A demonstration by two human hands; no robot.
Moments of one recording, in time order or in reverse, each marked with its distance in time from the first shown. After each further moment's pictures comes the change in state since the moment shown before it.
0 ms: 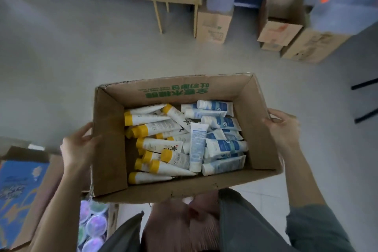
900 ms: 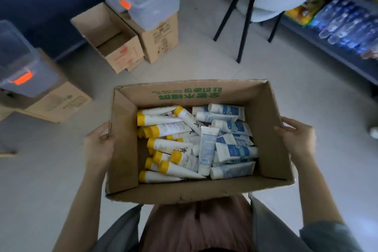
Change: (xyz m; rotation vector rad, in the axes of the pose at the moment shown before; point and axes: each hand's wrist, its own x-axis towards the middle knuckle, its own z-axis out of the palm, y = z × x) left_hand 0.028 0.359 0.519 0.338 -0.788 0.621; right_hand 0.166 0.122 -0.205 0.310 0.736 0.824
